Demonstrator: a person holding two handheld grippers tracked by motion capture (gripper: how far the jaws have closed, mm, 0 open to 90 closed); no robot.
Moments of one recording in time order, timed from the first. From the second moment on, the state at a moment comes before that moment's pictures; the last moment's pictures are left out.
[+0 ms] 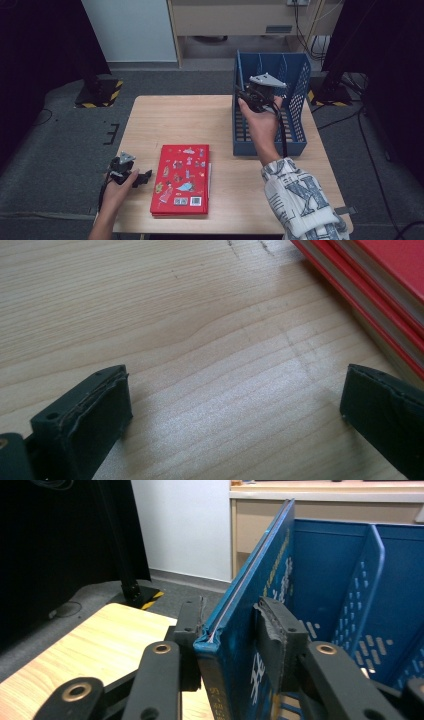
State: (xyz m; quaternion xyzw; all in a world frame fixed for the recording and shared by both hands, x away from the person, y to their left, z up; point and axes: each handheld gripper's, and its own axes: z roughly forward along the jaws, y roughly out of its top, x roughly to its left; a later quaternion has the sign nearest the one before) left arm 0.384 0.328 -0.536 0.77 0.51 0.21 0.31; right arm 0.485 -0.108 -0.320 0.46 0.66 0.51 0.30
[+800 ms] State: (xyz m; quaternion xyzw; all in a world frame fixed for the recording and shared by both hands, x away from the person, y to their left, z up) left arm 0.384 0.328 -0.536 0.77 0.51 0.21 0.31; right arm 0.485 -0.111 -0.334 0.45 0.67 0.52 0.27
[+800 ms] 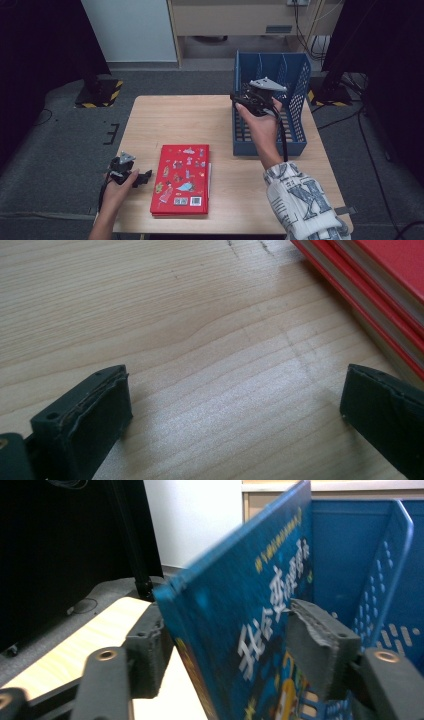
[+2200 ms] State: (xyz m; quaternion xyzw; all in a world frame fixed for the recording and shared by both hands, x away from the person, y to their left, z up) left arm 0.384 0.328 -0.536 0.77 0.51 0.21 0.31; right arm 0.389 -0.105 -0.444 0.33 0.79 0.47 0.22
